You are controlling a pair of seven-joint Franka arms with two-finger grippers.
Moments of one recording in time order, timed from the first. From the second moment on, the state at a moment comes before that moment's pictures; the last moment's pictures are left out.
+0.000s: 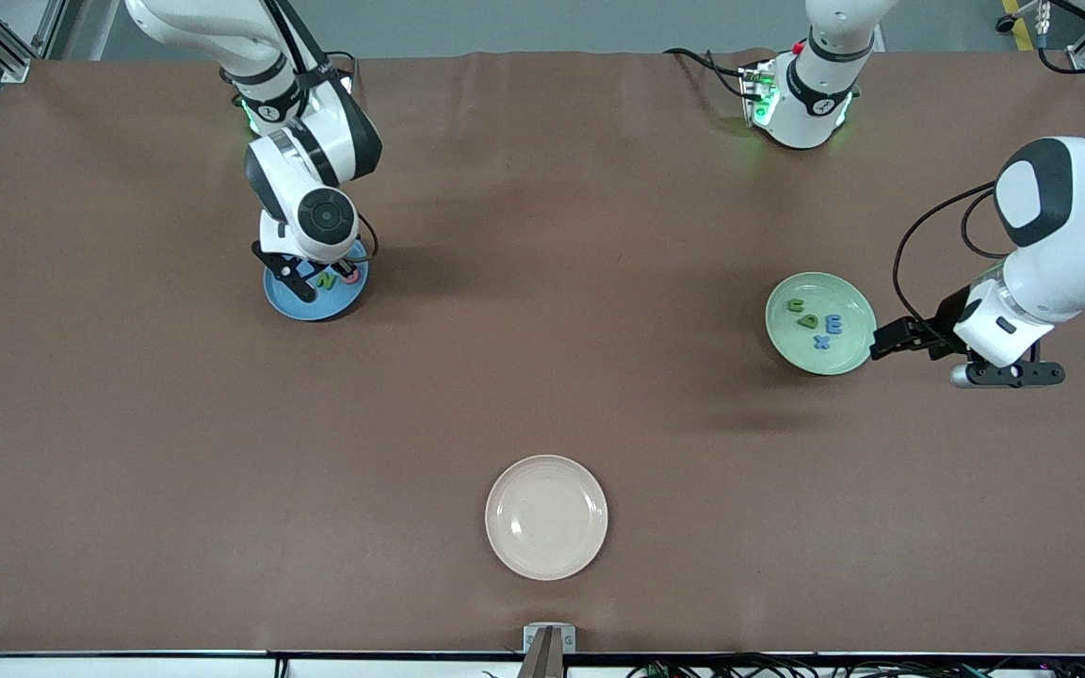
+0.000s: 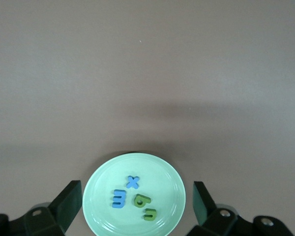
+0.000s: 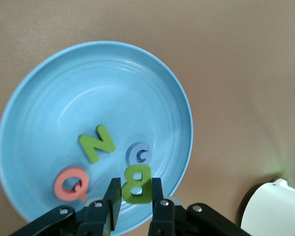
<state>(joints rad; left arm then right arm) 0.67 0.17 -0.69 -1.99 -0.03 2.17 -0.03 0.63 0.16 -0.17 -2.42 -0.20 2.07 1.32</state>
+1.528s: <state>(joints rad) 0.73 -0.02 -0.63 -1.62 -0.04 1.75 -0.02 0.34 0.00 -0.17 -2.04 -0.13 1.66 0.31</state>
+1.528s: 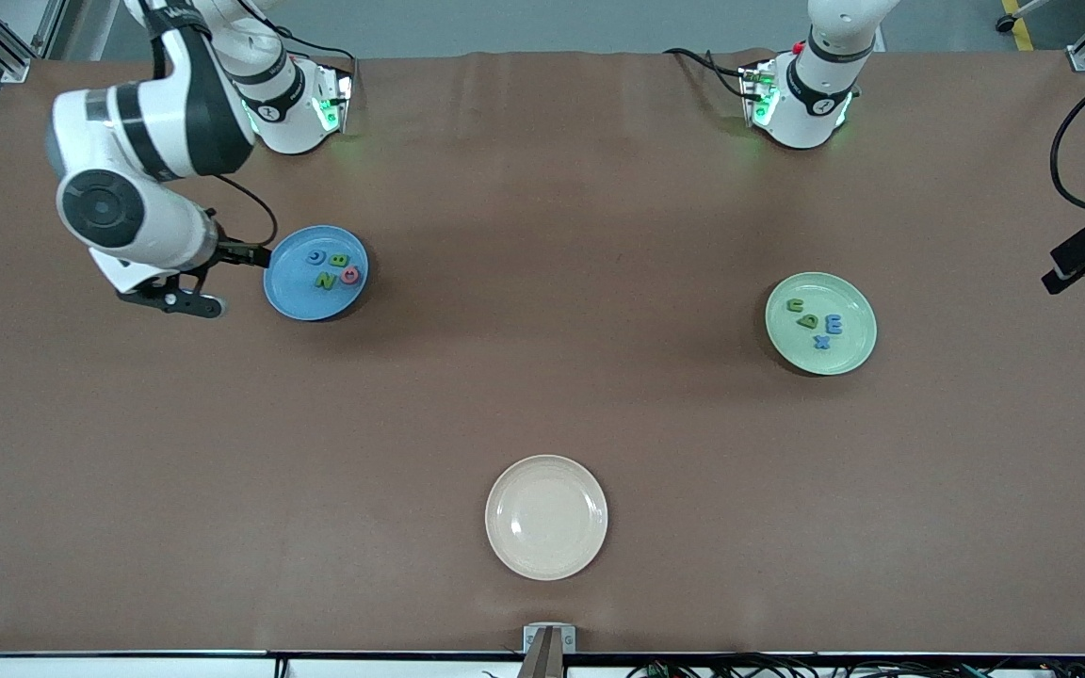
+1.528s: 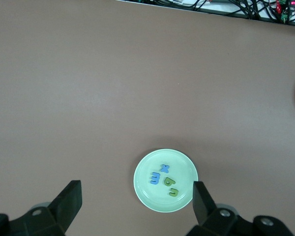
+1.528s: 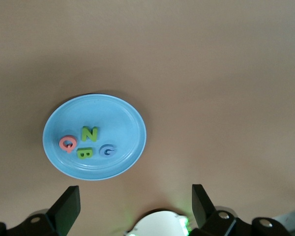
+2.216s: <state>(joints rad) 0.05 -0.02 0.02 -1.60 -0.04 1.75 -0.02 0.24 0.00 -0.17 -1.84 -0.12 1.59 0.00</state>
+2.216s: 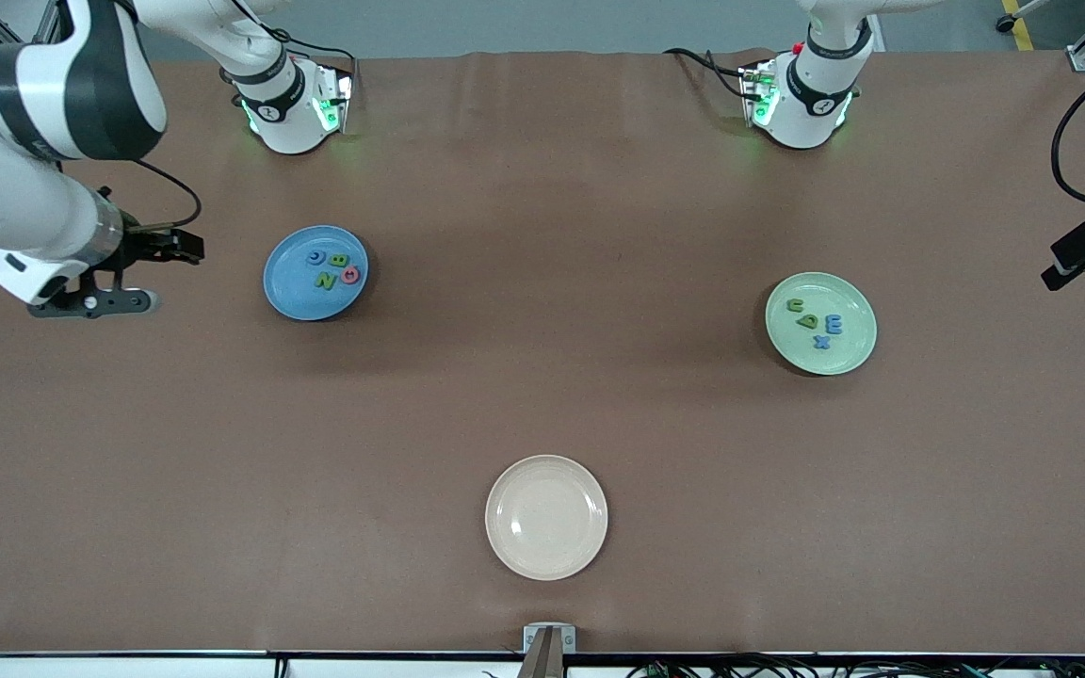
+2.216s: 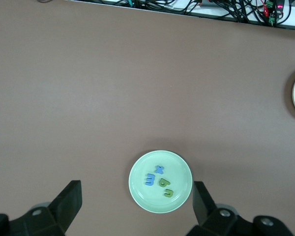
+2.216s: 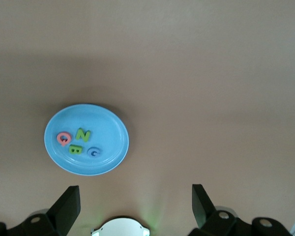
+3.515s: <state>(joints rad) -0.02 -0.02 0.07 -1.60 -0.04 1.73 -0.02 0.05 0.04 -0.17 -1.55 -0.05 1.53 -0.07</state>
